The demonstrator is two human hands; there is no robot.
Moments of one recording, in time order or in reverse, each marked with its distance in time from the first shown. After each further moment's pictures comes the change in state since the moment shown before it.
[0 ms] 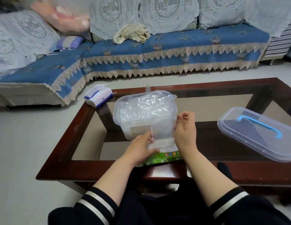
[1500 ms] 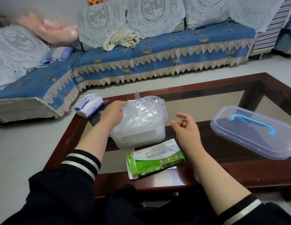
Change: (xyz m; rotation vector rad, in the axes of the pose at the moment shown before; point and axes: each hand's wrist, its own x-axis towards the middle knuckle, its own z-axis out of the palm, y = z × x) left_hand 0.091 0.017 -0.114 0.173 0.275 -0.109; right_hand 0.033 0.018 -0.032 0.068 -0.043 0.199
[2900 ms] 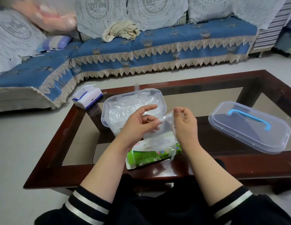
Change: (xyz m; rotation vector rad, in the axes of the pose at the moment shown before) left_hand -0.108 0.069 0.026 -1.030 -0.321 0.054; right_hand -0.021 -0.019 0.006 0.003 0.069 -0.081
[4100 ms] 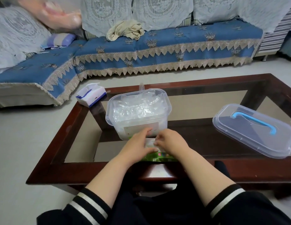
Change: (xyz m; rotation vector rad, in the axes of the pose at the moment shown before) left_hand -0.006 -0.086 -0.029 0.821 -0.029 -0.046; right_hand -0.005 0.035 0.026 -0.969 -0.626 -0.016
